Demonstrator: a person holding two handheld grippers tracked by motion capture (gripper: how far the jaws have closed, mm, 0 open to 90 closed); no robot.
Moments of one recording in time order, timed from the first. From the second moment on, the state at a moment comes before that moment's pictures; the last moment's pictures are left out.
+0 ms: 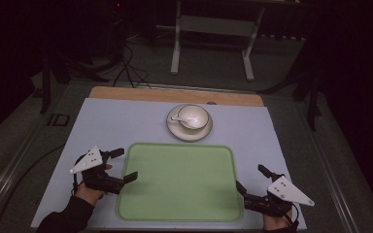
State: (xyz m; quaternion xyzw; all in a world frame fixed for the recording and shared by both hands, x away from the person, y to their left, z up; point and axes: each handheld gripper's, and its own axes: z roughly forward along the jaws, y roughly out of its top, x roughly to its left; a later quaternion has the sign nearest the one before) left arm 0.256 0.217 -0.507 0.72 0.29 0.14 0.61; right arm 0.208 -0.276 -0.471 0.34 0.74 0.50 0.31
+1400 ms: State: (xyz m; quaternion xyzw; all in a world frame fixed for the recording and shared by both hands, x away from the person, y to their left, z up) left arm 0.272 0.157 -0.422 0.77 0.19 0.10 0.60; right arm 0.200 -0.271 -0.465 0.31 0.73 0.51 0.33
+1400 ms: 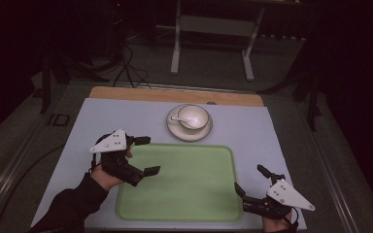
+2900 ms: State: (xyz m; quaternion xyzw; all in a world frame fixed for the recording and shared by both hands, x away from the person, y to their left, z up) left arm 0.418 0.104 -0.480 0.67 0.46 0.12 0.57; right arm 0.200 -0.271 -0.466 0.31 0.74 0.51 0.32
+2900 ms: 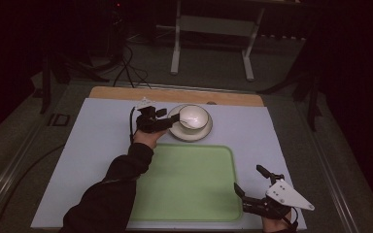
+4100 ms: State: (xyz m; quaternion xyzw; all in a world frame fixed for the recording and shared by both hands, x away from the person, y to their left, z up) left arm 0.446 0.088 -0.527 0.60 0.56 0.01 0.58; right arm 0.201 -0.271 -0.467 0.31 0.74 0.51 0.32
